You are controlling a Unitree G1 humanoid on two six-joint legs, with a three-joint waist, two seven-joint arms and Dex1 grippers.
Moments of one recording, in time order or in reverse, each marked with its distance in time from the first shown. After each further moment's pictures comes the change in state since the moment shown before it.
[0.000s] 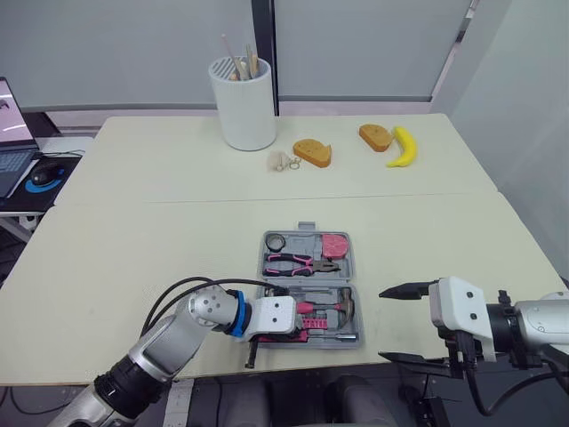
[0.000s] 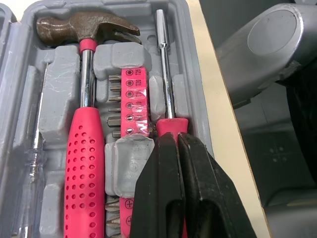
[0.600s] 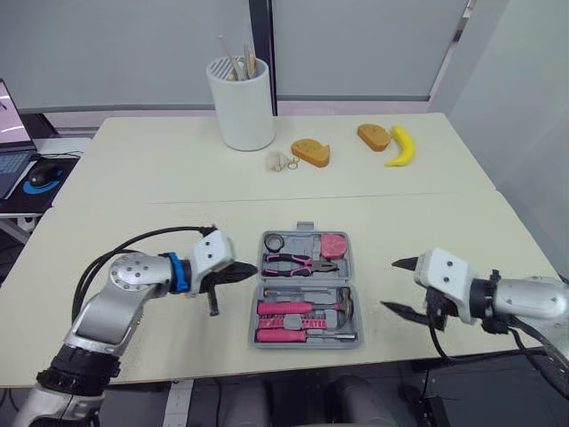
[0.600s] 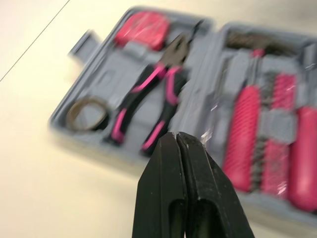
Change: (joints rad) left arm -0.020 0.084 0.418 0.255 -0.206 -0.058 0.029; right arm -0.243 0.101 0.283 0.284 -0.319 0.020 -0.238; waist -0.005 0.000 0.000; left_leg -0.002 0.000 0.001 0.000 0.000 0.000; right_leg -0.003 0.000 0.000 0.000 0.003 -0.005
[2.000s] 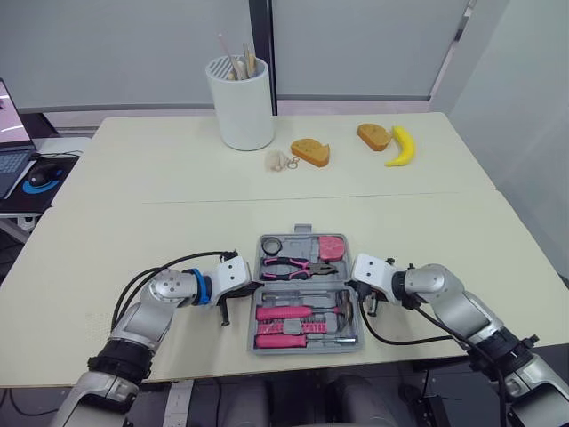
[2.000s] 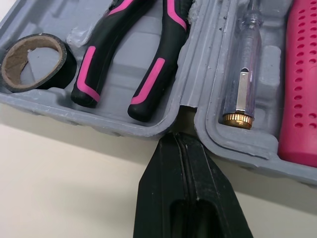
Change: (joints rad) left arm -0.039 -0.136 -0.143 0.246 0.204 -0.232 0.021; right arm -0.283 0.344 0.351 0.581 -0.360 -0.221 0.112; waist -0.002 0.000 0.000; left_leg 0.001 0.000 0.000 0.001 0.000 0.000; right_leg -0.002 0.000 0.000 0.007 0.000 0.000
